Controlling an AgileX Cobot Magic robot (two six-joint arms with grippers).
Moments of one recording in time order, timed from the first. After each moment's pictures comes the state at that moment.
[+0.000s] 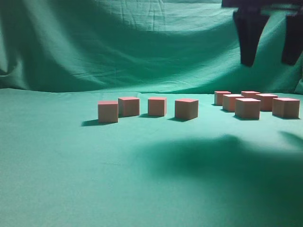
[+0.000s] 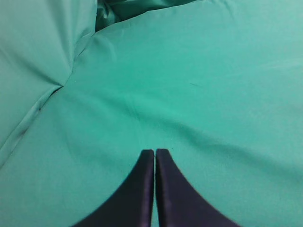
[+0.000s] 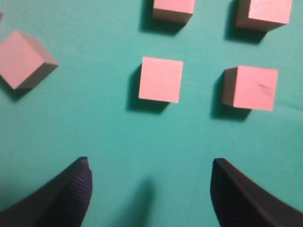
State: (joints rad) left arm 0.07 -0.02 0.02 0.41 0.37 -0.08; right arm 0.36 1.71 -1.27 -0.03 0.96 0.11
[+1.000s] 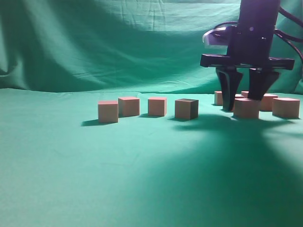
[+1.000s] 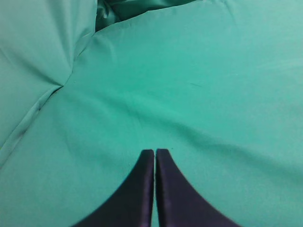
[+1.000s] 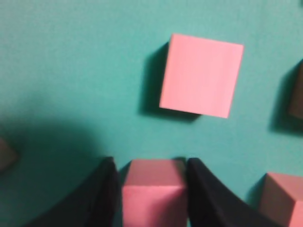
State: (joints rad) left arm 0.07 -0.02 0.02 0.41 0.37 -0.08; right arm 0.30 2.07 -1.53 0.07 0.94 -0.02
